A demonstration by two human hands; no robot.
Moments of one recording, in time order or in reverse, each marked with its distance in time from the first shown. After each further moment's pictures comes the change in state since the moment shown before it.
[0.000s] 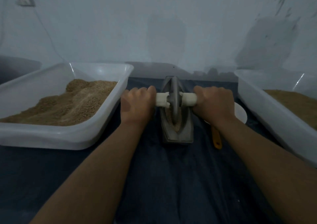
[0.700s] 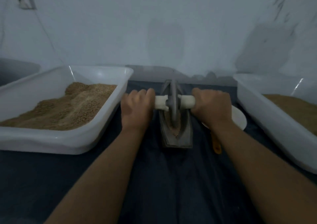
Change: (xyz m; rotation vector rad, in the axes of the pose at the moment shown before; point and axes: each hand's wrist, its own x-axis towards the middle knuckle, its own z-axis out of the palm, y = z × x) left_hand -0.001 0.003 0.004 -0.034 0.079 -0.014; right_hand 0.008 -0.005 0.000 -0.020 -0.085 0.025
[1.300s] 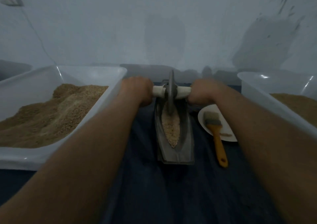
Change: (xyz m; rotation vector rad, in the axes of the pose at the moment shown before) left_hand 0.098 -0.012 0.042 0.001 -0.458 0.058; right_hand 0.087 0.025 0.026 0.155 -0.755 0.064
